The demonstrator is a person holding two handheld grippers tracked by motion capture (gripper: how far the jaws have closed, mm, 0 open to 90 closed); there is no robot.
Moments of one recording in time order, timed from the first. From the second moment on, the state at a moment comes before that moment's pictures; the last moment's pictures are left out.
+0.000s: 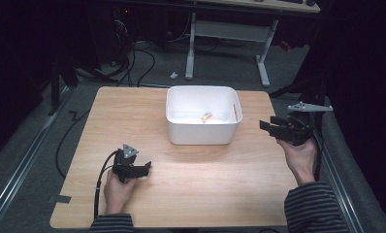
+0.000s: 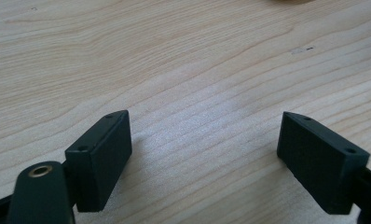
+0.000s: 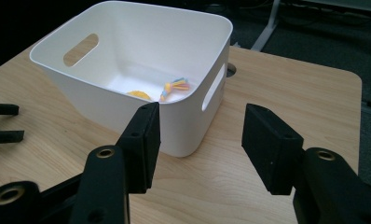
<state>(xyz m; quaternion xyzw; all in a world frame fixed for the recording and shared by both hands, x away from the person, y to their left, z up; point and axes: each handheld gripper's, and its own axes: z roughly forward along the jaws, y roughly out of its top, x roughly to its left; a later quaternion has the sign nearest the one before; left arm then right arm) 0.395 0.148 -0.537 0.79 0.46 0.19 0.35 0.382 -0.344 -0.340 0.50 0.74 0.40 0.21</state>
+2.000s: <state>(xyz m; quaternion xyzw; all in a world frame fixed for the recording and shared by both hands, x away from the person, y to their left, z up) 0.395 0.148 -0.537 0.79 0.46 0.19 0.35 0.308 -0.352 -0.393 0.50 0.73 0.42 0.20</state>
